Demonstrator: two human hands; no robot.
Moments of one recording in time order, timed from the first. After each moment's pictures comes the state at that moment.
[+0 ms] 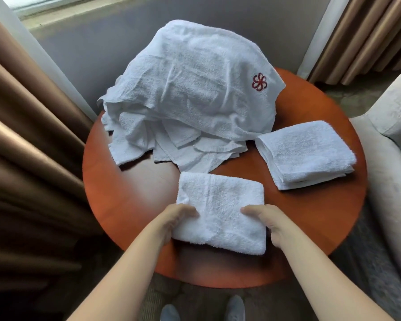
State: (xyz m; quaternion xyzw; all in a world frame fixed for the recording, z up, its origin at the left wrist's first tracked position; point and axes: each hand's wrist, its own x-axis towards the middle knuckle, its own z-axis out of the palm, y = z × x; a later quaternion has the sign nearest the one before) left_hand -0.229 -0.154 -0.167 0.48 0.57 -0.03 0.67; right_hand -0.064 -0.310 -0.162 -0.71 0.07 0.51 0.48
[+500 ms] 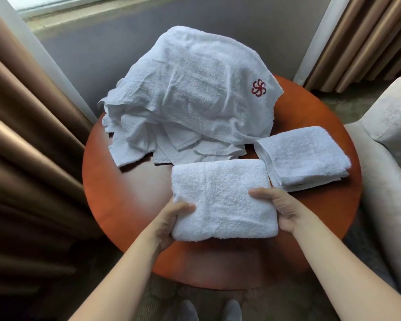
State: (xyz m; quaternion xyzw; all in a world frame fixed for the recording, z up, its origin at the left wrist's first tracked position) left_hand -0.248 -0.158 -0.155 0.39 0.36 0.08 0.85; right_hand -0.040 -0.308 -0.128 -0.57 -0.03 0.59 0.57
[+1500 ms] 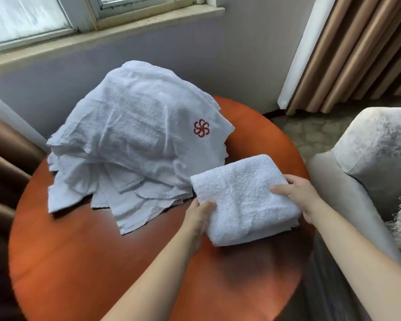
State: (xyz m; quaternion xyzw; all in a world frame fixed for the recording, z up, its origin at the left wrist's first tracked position) left_hand 0.009 -0.219 -0.152 0.41 0.43 0.15 0.79; right_hand 0.219 -0.349 -0.121 -0.78 -0.12 0.37 0.49
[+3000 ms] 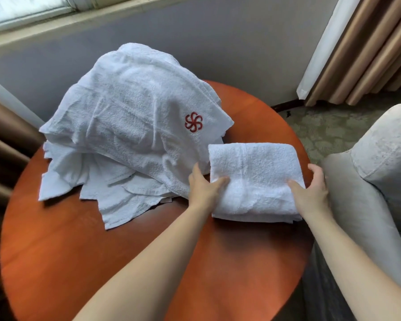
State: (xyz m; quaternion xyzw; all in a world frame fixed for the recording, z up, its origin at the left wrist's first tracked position) left_hand 0.101 -0.201 -0.154 0.63 0.53 0.18 0.54; right_hand 0.267 -0.347 -0.159 -0.89 -0.15 0.13 0.41
